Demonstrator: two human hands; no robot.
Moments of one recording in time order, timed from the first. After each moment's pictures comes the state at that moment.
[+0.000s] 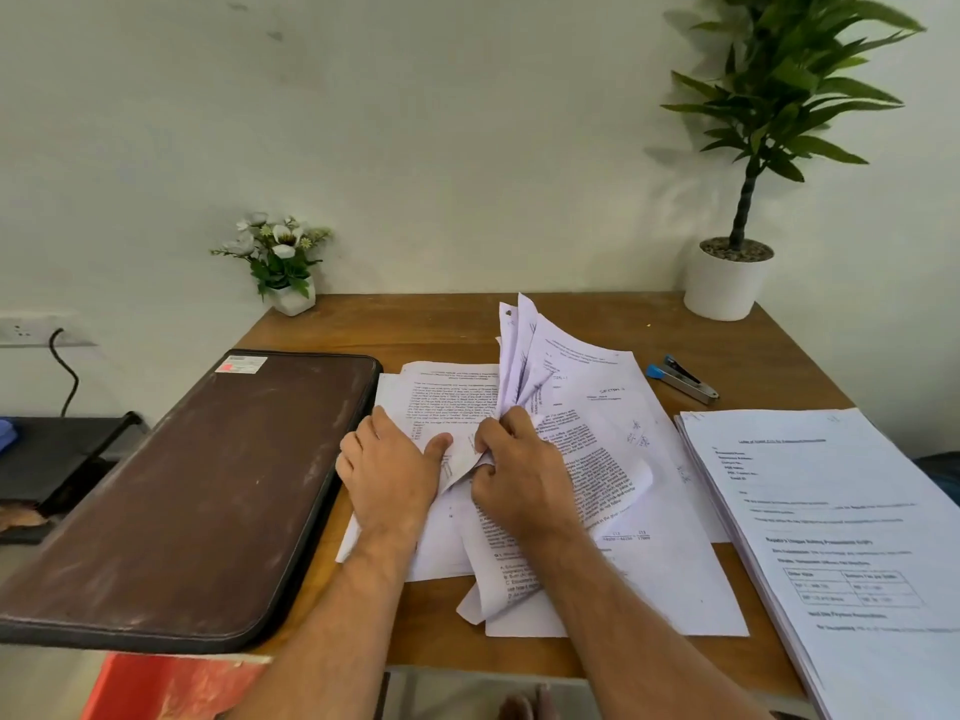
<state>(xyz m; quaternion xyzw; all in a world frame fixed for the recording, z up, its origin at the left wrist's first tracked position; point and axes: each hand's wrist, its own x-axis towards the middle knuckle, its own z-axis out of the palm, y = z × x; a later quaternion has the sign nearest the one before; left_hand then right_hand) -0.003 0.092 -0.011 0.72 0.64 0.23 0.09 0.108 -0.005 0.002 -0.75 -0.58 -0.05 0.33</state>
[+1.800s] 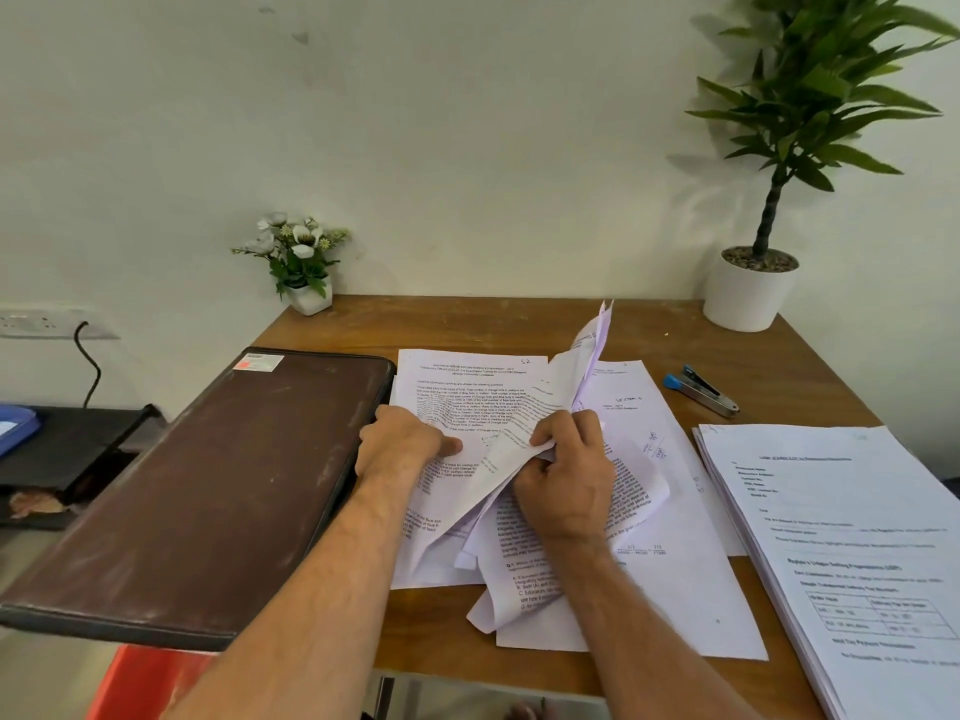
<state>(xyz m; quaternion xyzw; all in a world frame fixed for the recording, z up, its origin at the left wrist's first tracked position) 0.009 0.121 0.032 0.62 0.69 0.13 0.35 0.118 -0.020 -0.004 -0.72 -0.42 -0.07 0.55</state>
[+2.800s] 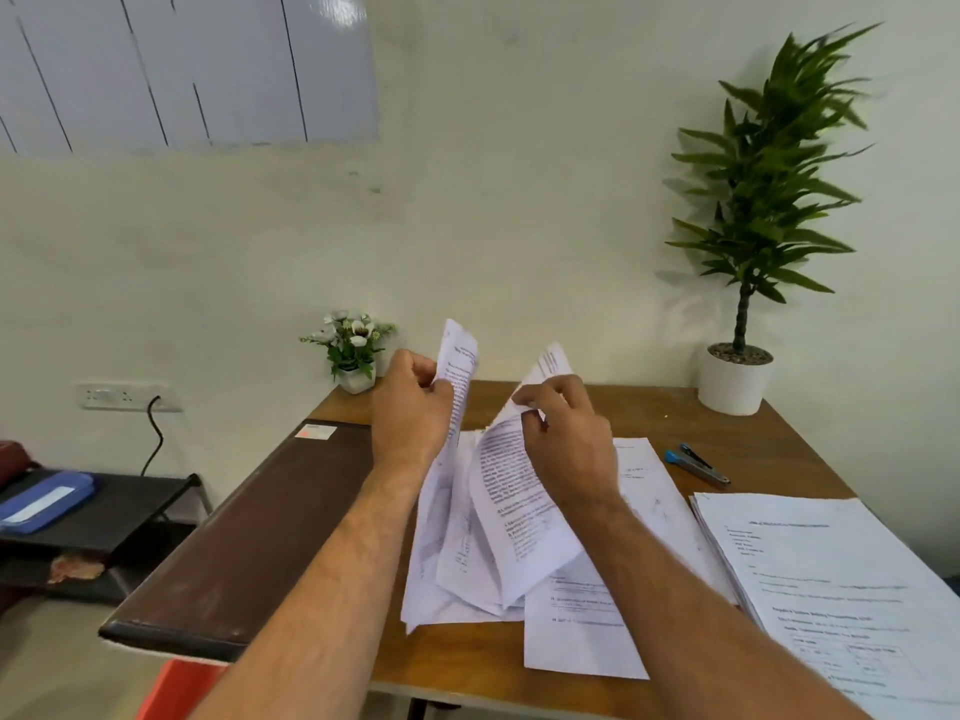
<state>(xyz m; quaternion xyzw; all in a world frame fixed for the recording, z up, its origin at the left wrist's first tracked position) -0.032 0.073 0.154 0.69 0.47 0.49 0.27 0.113 -0.005 0.110 -0.71 -0.52 -0.15 0.45</state>
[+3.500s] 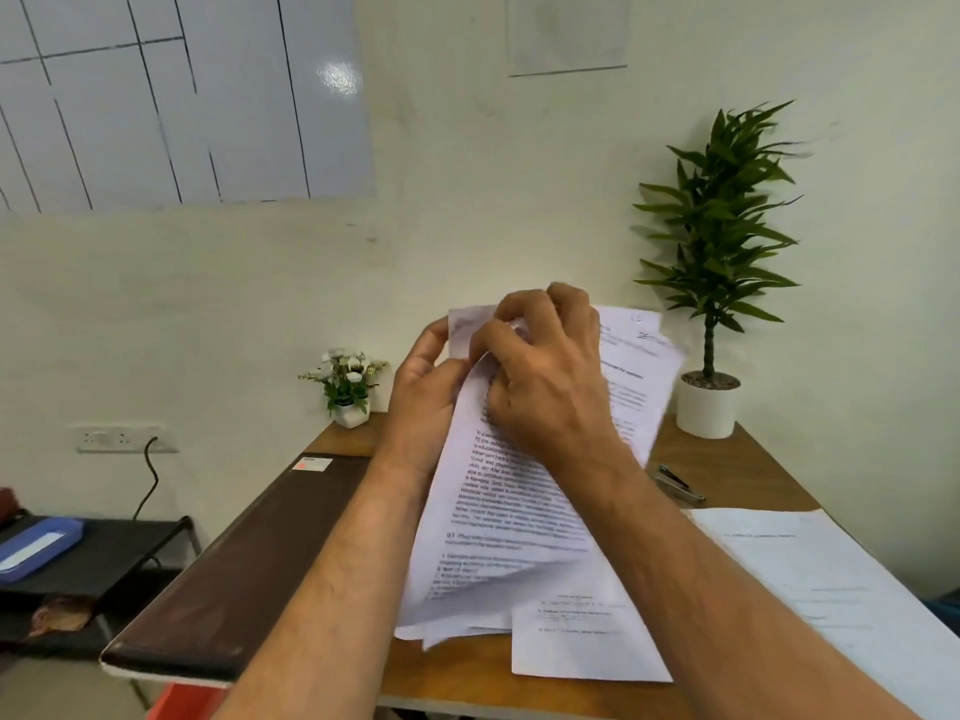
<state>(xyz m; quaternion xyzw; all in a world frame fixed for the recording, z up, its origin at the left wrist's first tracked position) -0.044 -0.023 0.233 0.54 0.10 0.50 0.66 0.068 -0.066 0.238 -0.51 -0.58 -0.45 0.44</state>
